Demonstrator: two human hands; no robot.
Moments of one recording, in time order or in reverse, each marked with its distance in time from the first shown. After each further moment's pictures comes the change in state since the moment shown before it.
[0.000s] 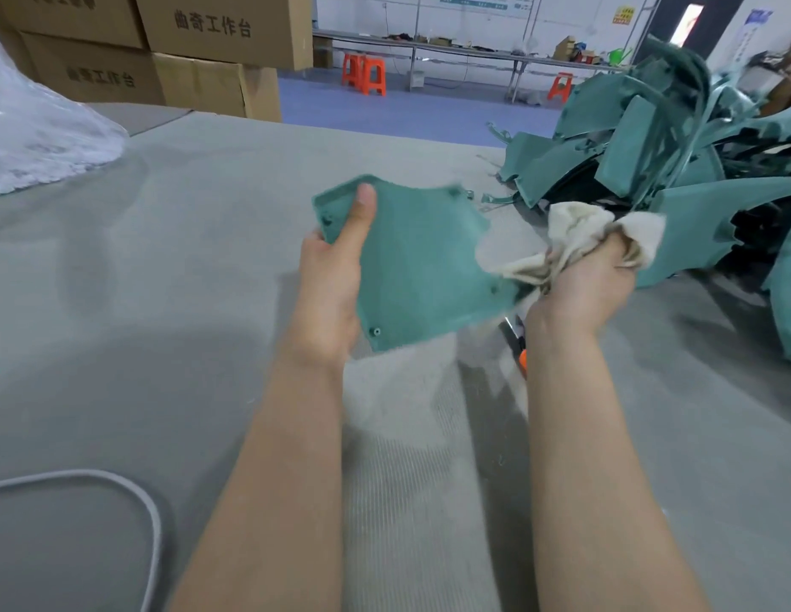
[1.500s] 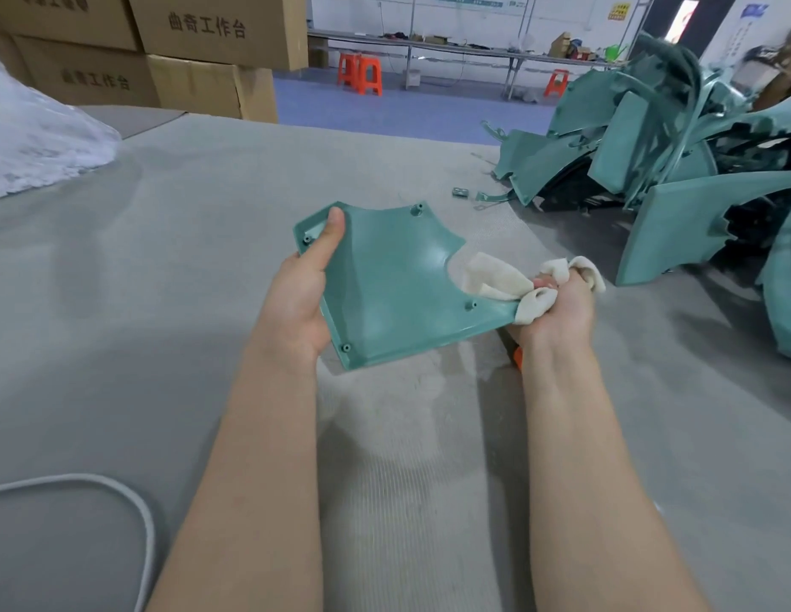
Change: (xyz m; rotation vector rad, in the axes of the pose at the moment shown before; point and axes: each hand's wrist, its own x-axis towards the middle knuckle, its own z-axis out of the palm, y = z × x) left_hand 0.011 -0.002 -0.028 -0.017 -0.087 -0.278; right_hand 0.023 0.016 -0.023 0.297 -0.131 0.504
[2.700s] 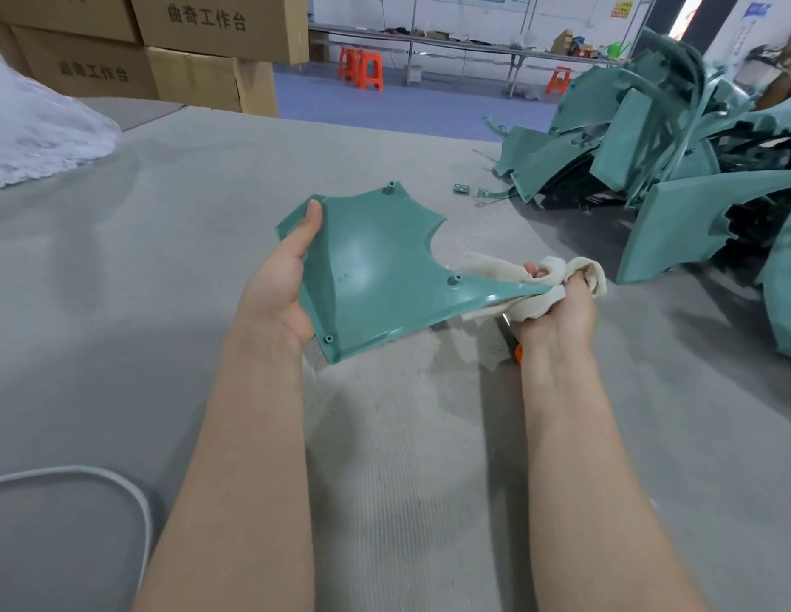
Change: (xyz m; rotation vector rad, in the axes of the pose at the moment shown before) left_hand 0.006 0.006 -0.015 -0.104 -0.030 -0.026; right_hand 0.003 0.005 -0.008 0.002 0.085 -0.064
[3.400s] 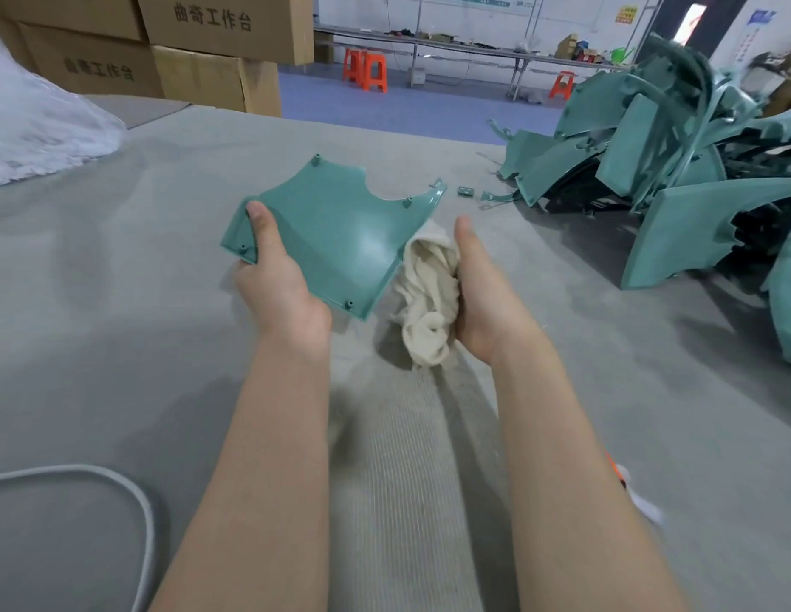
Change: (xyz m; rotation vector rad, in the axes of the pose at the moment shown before) left_hand 0.001 -0.006 0.017 -0.267 0.504 0.407; right_hand -0.041 0.041 0.026 -1.050 -0.531 0.205
